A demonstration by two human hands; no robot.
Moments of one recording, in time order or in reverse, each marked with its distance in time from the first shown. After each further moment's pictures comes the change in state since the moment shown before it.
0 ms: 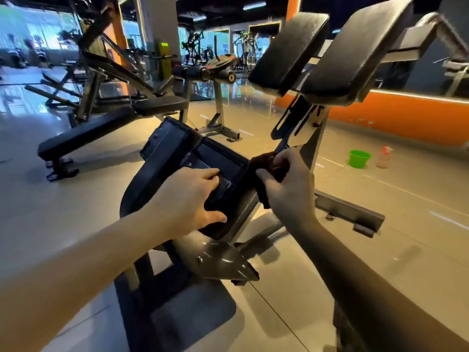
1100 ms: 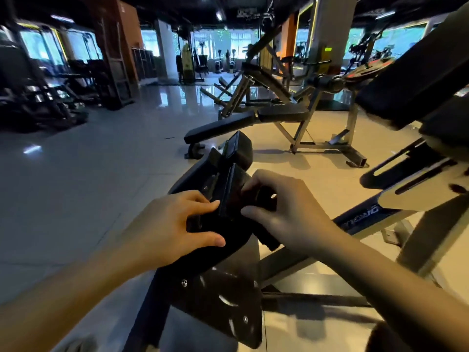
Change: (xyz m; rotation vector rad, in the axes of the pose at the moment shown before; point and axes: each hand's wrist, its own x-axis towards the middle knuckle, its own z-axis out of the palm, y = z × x) left_hand 0.049 0.074 -0.007 -0.150 0.028 -0.740; right_hand 0.161 0.052 -0.007 0.250 -1.000 -0.596
